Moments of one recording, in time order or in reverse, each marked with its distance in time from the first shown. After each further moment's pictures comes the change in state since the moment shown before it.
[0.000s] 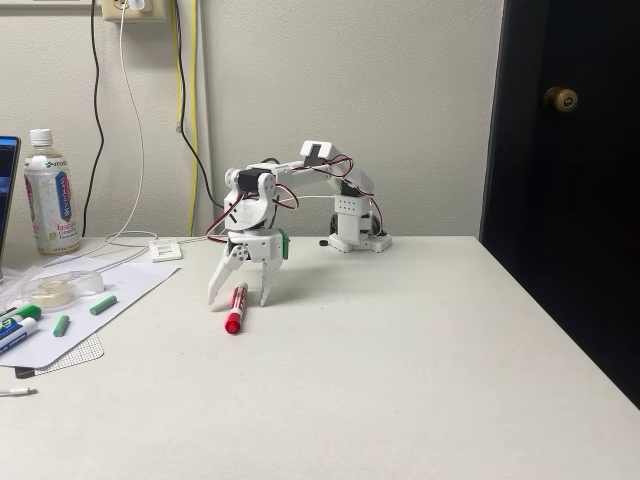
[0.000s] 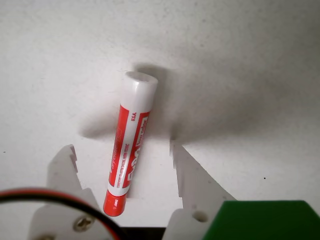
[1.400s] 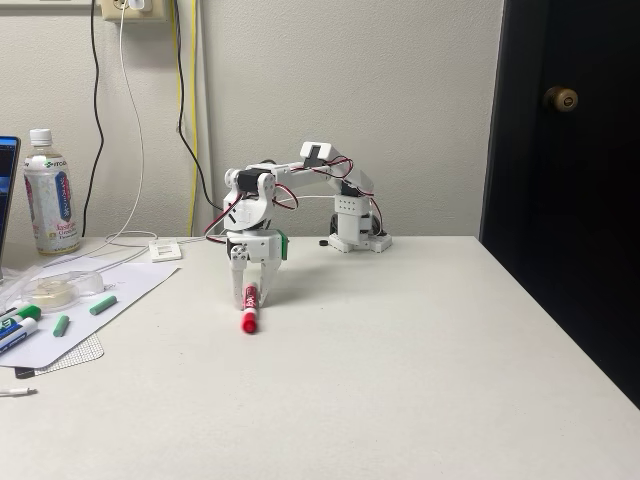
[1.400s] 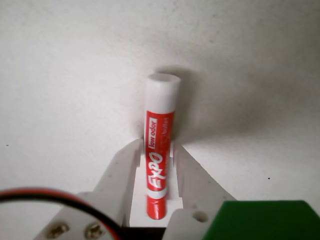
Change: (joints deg) arm 0.0 -0.7 -1.3 -0.8 -1.5
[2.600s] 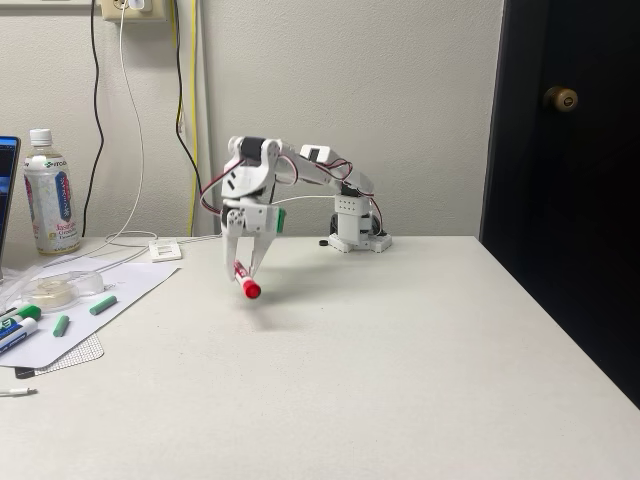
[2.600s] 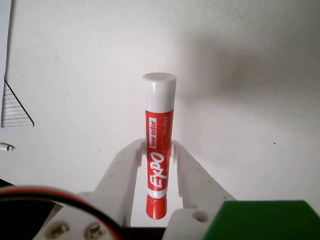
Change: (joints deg) arm -0.9 1.8 -18.4 10.2 -2.0
